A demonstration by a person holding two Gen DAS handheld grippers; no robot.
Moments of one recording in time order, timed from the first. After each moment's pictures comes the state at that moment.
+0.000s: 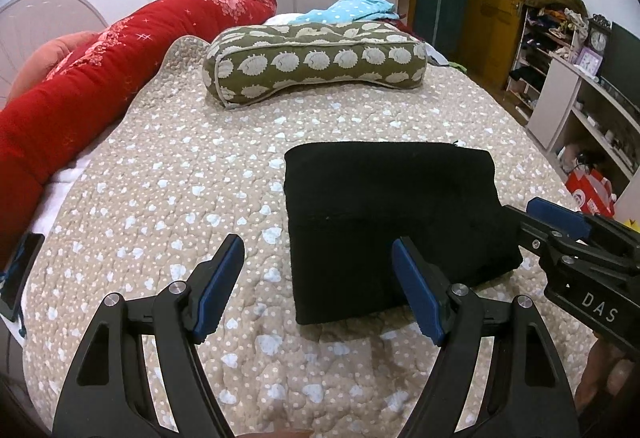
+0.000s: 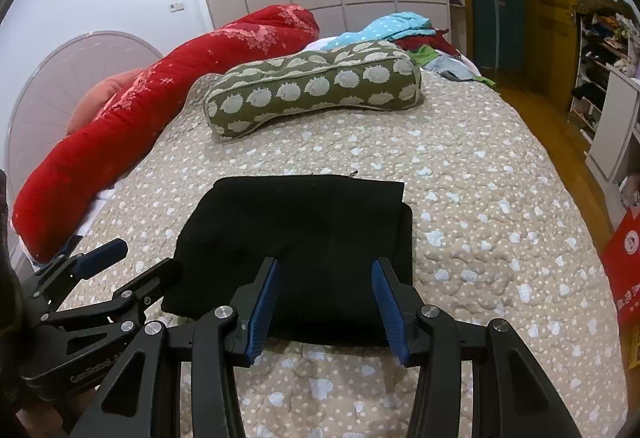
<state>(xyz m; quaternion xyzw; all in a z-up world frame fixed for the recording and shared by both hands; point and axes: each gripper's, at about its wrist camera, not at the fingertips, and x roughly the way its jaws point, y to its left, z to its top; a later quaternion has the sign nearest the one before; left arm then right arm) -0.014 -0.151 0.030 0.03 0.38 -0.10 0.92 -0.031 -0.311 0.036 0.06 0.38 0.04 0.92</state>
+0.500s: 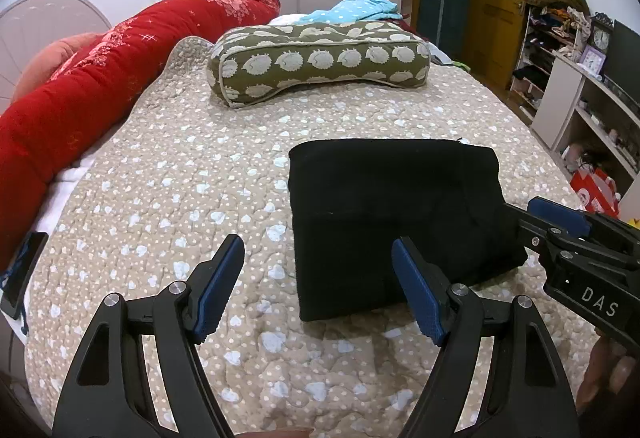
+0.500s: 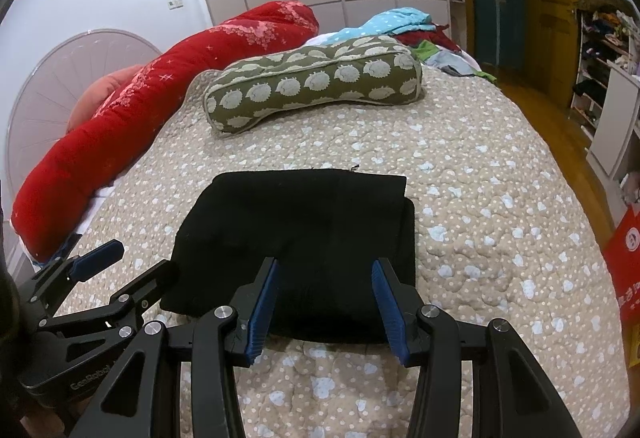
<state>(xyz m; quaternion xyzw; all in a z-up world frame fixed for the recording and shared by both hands) -0.015 -0.151 0.028 0.03 0.38 -0.09 0.92 -0.029 -0.310 0.032 0.07 0.39 0.04 0.92</state>
